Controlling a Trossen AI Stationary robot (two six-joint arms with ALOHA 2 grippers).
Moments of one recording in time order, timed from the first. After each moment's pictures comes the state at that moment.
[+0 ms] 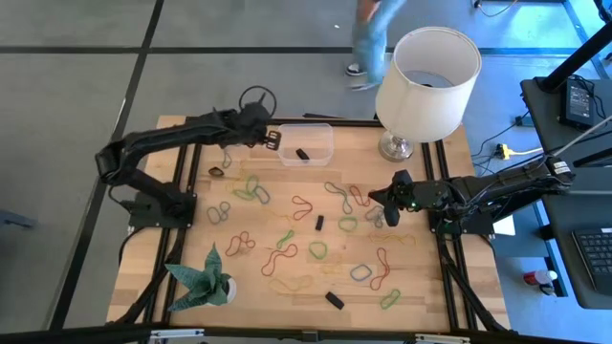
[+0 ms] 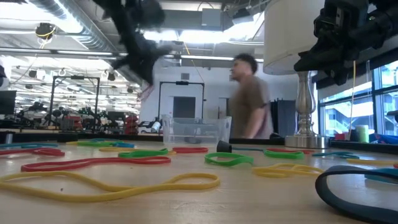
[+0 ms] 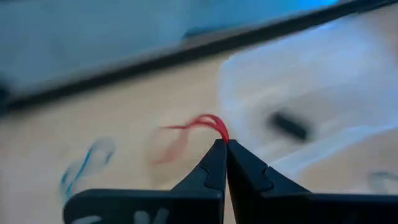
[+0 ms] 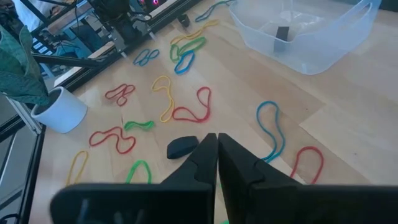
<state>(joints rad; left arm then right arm) 0.50 1.40 1.14 -0.64 -0.32 -0.61 0.21 0.72 0.40 -0.15 0.41 0.69</state>
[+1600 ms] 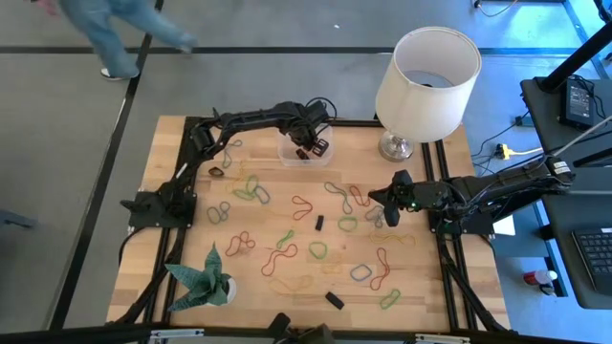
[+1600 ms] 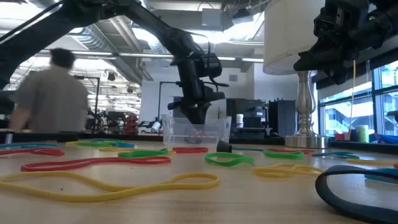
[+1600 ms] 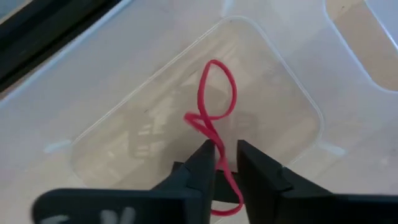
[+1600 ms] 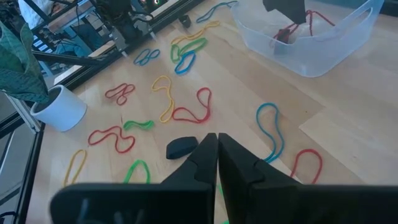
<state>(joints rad) 0.52 2.24 1.87 -0.87 -0.03 -0.45 0.21 0.72 0.40 -0.15 0.41 0.68</state>
